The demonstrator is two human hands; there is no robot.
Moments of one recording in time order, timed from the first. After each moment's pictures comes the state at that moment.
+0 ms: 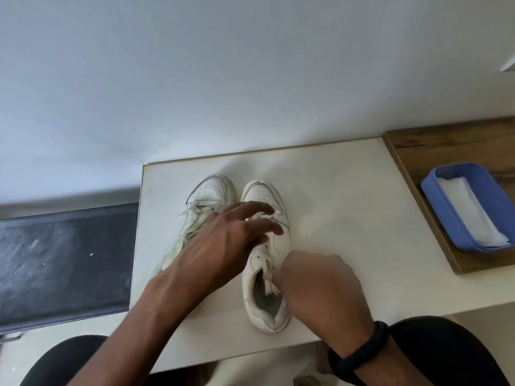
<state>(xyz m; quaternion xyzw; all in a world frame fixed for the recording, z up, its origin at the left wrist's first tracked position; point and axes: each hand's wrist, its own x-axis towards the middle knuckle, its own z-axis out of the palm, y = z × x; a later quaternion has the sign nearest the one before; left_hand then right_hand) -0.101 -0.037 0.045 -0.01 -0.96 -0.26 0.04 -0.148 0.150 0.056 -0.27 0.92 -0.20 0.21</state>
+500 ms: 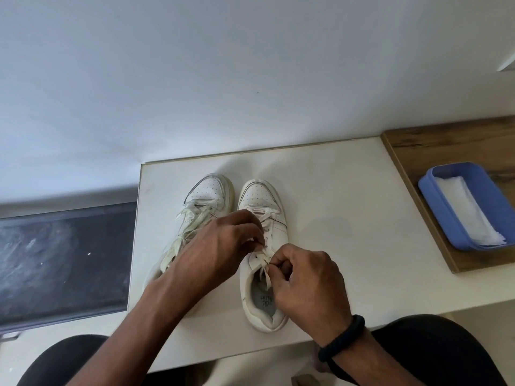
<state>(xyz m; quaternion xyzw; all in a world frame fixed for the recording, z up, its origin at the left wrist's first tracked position) -0.093 -0.042 0.027 -0.01 -0.95 -0.31 0.07 -0.143 0.138 0.048 -0.25 0.92 -0.24 0.19</state>
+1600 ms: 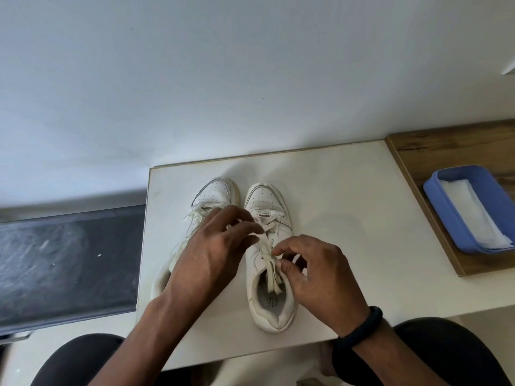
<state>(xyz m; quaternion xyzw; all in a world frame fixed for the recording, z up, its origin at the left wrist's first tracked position) -0.074 -0.035 0.036 0.05 -0.95 -0.25 0.17 -0.162 0.148 0.039 -0.32 0.87 -0.33 0.18</state>
